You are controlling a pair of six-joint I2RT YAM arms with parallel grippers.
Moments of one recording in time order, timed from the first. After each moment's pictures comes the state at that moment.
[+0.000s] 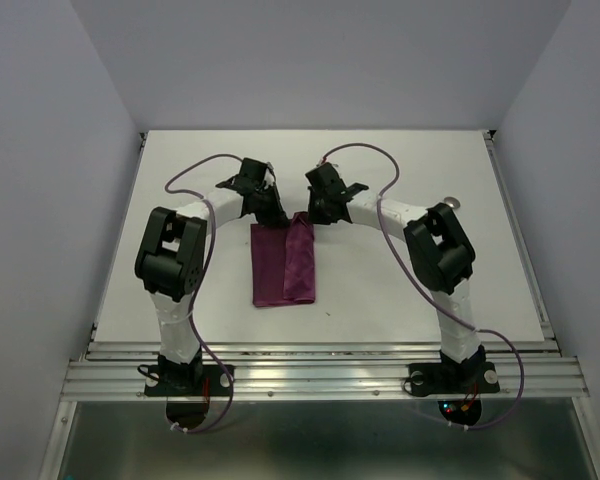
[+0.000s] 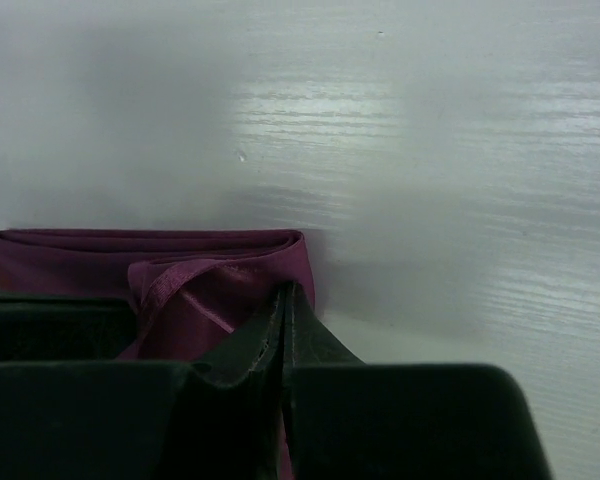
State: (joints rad) left arm -0.36 1.93 1.29 -0.32 0.30 -0.63; right arm 0.64 2.13 1.60 -0.36 0.16 0.63
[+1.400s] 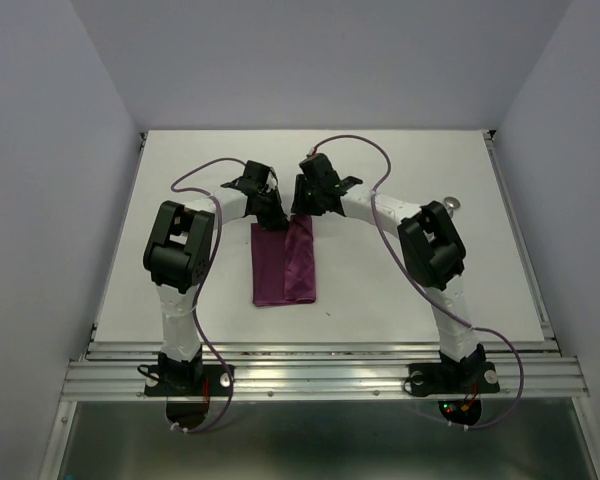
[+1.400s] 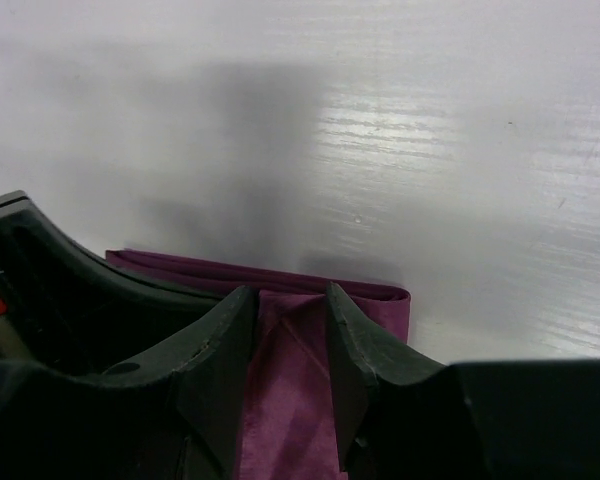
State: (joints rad) left arm -0.36 2.03 1.34 -0.32 0.30 -0.61; right arm 0.64 2.19 1.74 -0.33 0.05 0.63
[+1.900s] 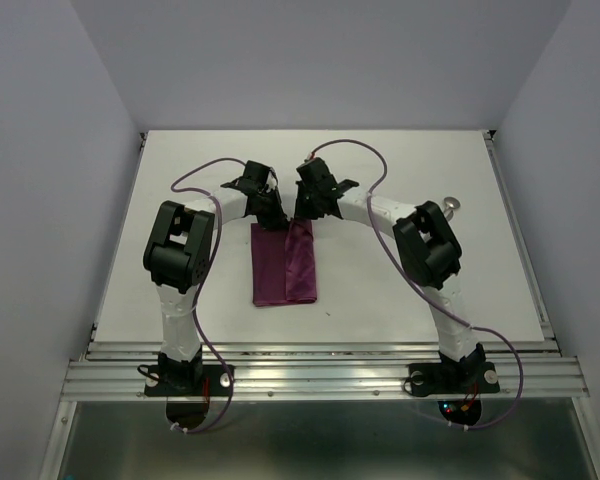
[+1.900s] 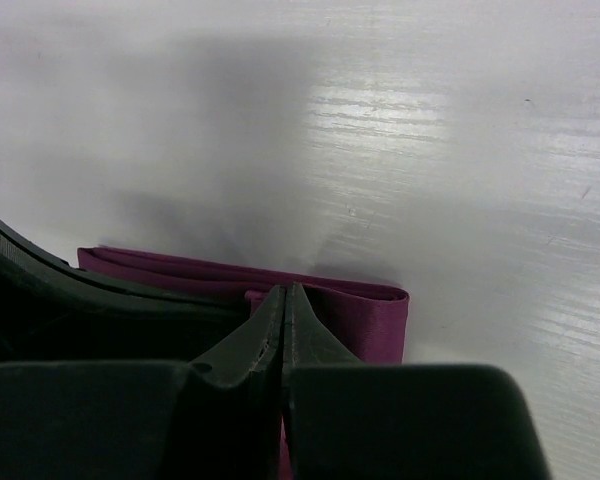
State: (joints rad) left arm -0.36 2.03 1.34 -0.32 0.30 -0.61; right arm 0.65 2.24 1.74 -0.33 0.05 0.64
